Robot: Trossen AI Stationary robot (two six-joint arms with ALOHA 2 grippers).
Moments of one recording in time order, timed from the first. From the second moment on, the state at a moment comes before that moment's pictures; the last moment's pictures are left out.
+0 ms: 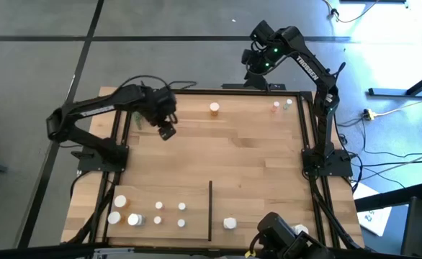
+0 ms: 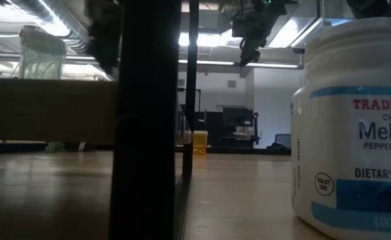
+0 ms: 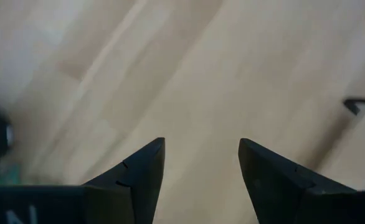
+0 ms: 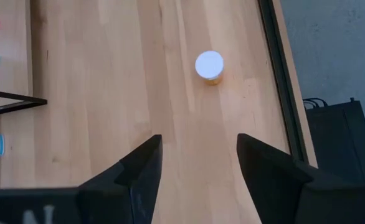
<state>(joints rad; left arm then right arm) 0.39 1.32 1.26 -1.20 0.06 -0.30 -0.79 2.01 2.34 -1.57 -0.47 -0.54</state>
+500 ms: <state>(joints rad) 0.08 1.26 1.26 -1.37 0.04 -0.83 -0.79 2.01 2.34 -1.56 -0.47 -0.59</state>
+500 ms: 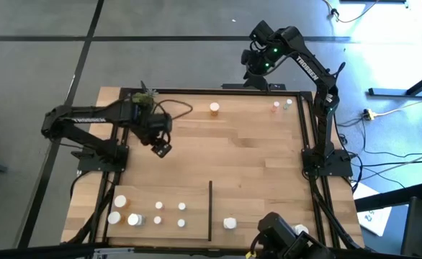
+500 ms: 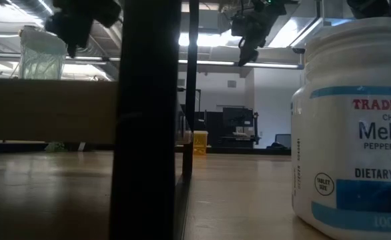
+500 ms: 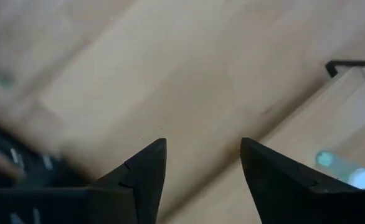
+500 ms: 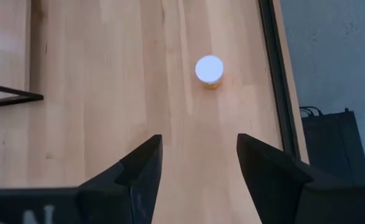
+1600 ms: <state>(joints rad) -0.67 1.26 1.23 -1.51 -0.05 -1.90 -0.65 2.01 2.34 -1.56 -0.80 -0.80</state>
